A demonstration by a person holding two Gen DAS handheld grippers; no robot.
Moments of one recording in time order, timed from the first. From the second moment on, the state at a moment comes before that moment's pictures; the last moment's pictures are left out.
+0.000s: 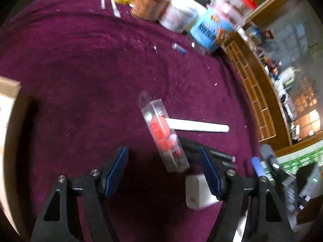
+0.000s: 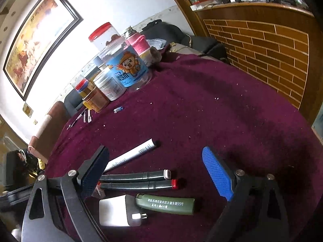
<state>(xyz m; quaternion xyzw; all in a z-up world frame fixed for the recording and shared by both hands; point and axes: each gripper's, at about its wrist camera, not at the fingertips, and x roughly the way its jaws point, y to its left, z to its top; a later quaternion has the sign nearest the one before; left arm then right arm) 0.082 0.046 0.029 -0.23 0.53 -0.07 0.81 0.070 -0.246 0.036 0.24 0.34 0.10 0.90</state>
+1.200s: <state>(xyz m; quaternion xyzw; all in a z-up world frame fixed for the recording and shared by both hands) 0.028 0.031 0.042 -0.03 0.50 -0.05 0.87 0.083 -0.249 0.018 0.28 0.38 0.09 0.88</state>
